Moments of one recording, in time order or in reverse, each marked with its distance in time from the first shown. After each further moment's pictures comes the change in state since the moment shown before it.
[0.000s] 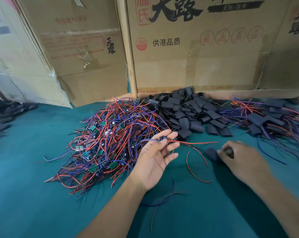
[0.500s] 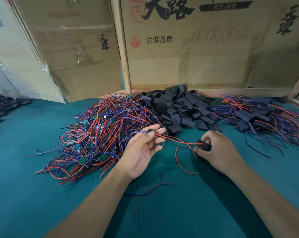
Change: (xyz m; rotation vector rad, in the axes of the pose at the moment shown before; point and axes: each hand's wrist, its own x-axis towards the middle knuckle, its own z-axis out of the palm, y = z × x) left_hand 0.000 0.004 -0.002 0.151 0.023 0.035; right_hand 0.004 -0.014 0.006 0.142 -0.035 -0.161
